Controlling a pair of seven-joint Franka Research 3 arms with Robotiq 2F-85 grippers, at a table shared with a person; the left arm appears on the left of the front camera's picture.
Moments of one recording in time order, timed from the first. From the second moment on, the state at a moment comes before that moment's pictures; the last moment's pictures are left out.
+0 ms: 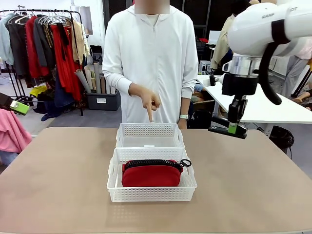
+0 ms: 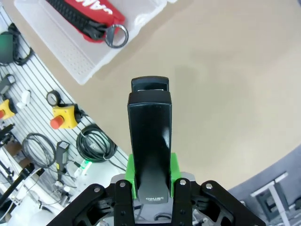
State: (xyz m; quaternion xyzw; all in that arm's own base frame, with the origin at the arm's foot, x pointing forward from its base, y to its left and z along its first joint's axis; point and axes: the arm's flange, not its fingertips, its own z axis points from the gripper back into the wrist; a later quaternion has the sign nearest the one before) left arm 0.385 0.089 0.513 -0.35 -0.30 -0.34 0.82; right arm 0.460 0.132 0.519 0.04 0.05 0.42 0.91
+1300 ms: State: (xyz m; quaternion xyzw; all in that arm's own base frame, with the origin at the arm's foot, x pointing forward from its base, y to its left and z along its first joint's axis) left arm 0.385 0.089 0.513 -0.35 -0.30 -0.34 0.82; right arm 0.535 0.293 0.462 0.03 0.03 0.49 0.87
